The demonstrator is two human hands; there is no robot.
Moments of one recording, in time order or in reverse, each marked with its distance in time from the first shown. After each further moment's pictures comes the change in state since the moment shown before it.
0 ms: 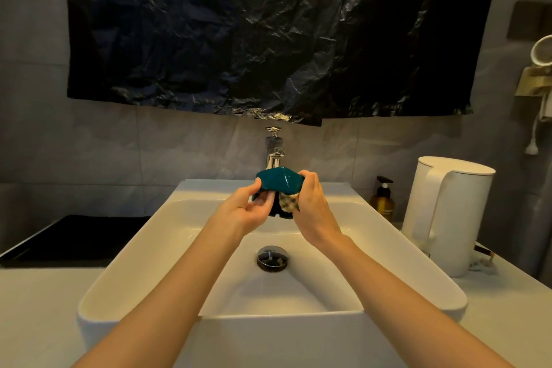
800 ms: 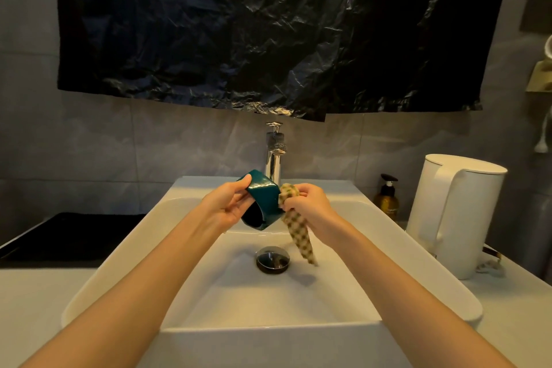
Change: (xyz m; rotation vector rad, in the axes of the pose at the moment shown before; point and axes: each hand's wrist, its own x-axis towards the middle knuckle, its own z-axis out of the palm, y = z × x) left_hand 0.015 0.028 -0.009 0.582 0.133 0.234; right_hand 0.017 -0.014 -0.004 0.648 -0.232 0.605
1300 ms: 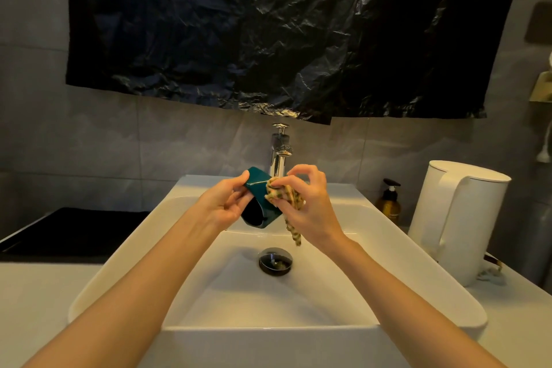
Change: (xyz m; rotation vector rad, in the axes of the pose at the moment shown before) left_hand -0.006 0.008 -0.009 -0.115 -0.013 -0.014; right_hand -0.007 0.011 0.006 -0.519 0.190 -0.876
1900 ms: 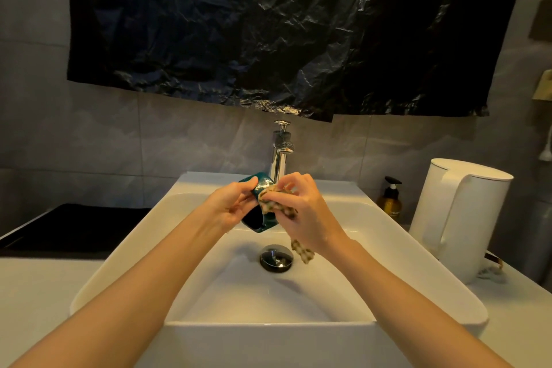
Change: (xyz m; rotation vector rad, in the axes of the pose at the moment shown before) left_hand 0.005 -0.010 0.002 0.176 0.001 0.020; right_hand -0.006 0.003 0.003 -0.175 -0.096 -0.254
